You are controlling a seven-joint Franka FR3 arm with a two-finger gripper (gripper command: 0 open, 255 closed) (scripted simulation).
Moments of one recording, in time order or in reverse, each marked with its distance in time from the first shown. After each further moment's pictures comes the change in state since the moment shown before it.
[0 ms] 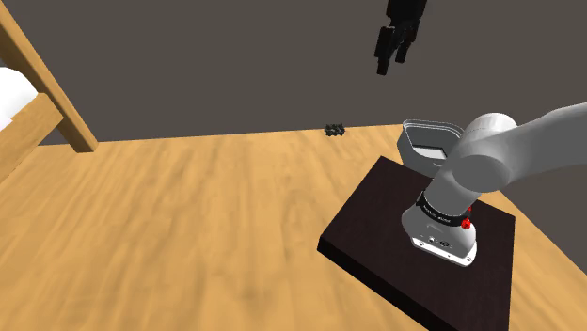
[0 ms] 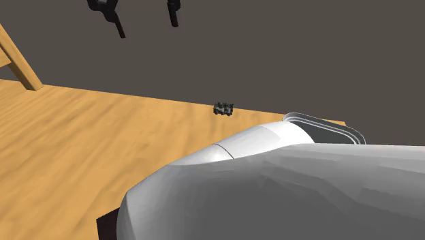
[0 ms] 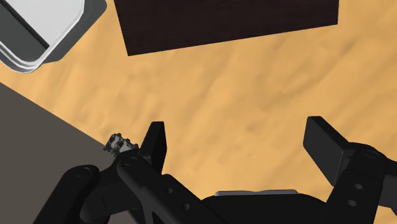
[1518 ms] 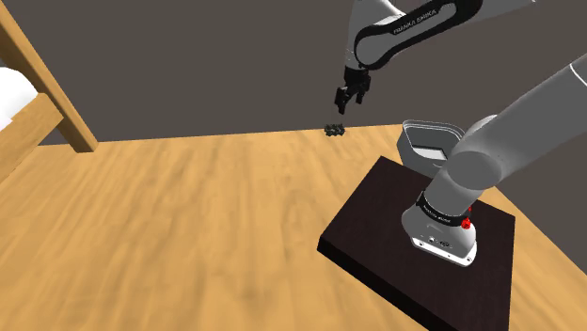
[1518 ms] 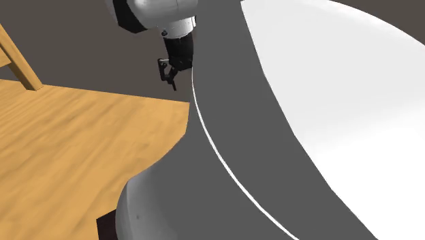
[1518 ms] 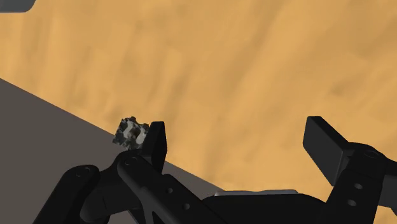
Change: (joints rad) arm -0.121 0.461 -0.141 -0.239 -0.157 0.784 -0.008
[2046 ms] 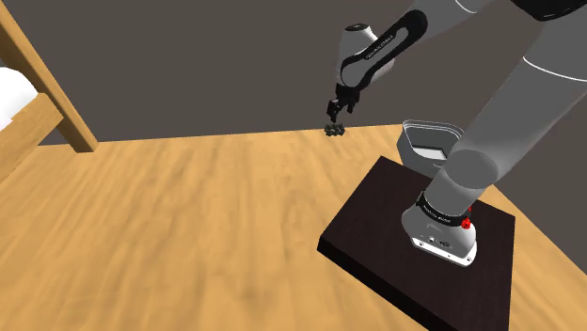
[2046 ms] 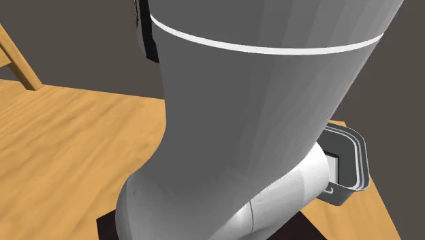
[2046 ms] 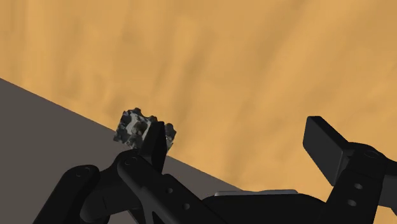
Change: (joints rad) arm -0.043 0.319 -0.051 0.075 -0.032 0.281 0.004
